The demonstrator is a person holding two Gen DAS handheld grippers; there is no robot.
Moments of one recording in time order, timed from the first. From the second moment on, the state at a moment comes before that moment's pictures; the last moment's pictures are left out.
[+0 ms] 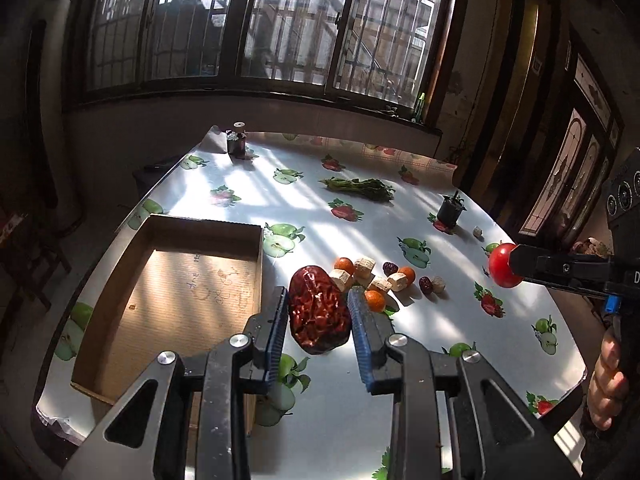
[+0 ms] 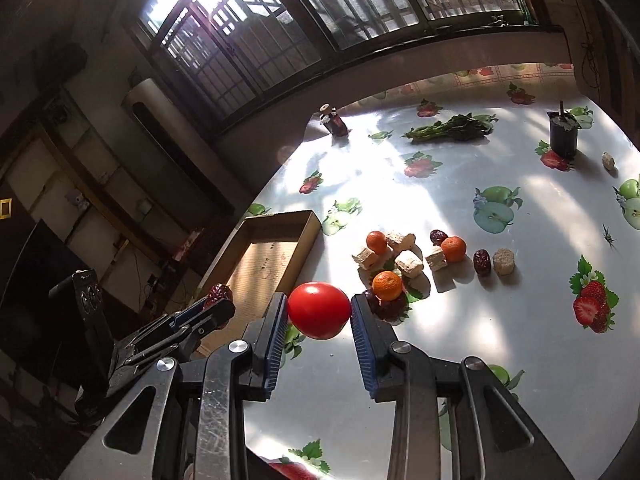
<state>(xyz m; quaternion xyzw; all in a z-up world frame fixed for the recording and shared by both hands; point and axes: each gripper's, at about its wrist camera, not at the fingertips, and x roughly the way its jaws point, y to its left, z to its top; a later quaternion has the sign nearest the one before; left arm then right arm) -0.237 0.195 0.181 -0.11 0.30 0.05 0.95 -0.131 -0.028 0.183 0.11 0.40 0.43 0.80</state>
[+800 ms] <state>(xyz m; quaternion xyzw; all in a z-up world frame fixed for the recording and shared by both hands) -0.193 0.370 0.059 -0.13 0.43 0.20 0.87 -0.128 0.232 0.045 -0.01 0.53 0.46 0.71</state>
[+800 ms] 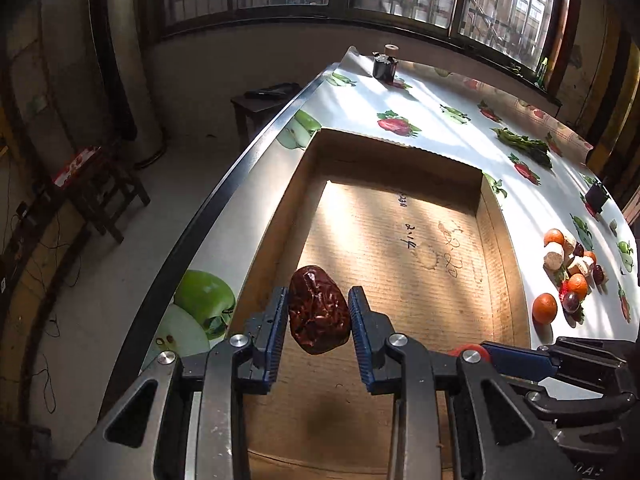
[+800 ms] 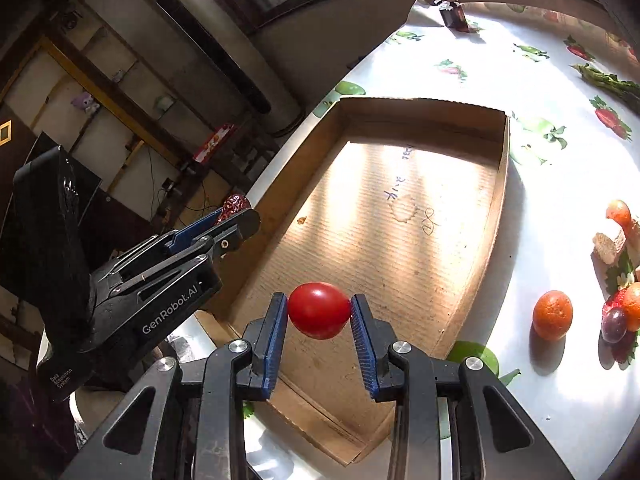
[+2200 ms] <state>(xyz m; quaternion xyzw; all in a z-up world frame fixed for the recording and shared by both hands) -0.130 0.176 0.083 -0.15 0.42 0.04 0.89 -0.021 -0.112 0.084 0.05 0.44 0.17 0.88</state>
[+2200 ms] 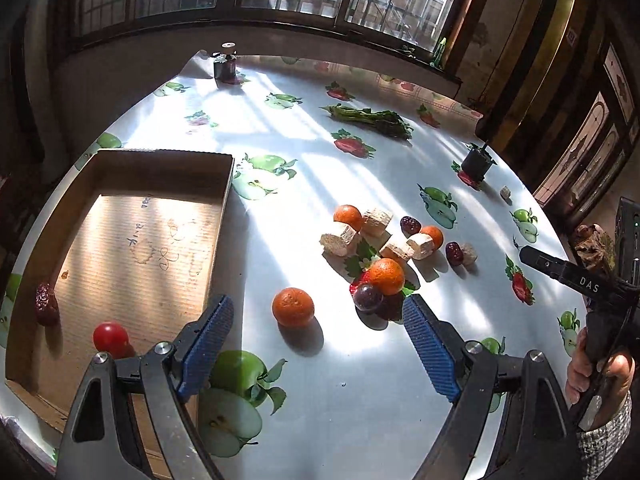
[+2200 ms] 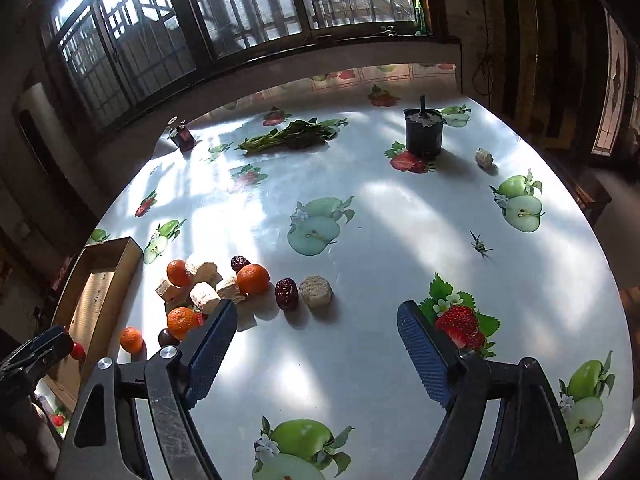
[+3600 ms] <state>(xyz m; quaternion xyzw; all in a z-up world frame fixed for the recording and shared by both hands) -0.073 0.118 0.013 -0.06 0.45 -0.03 0.89 0.023 -0.105 0.015 0.07 0.48 0.19 0.85</state>
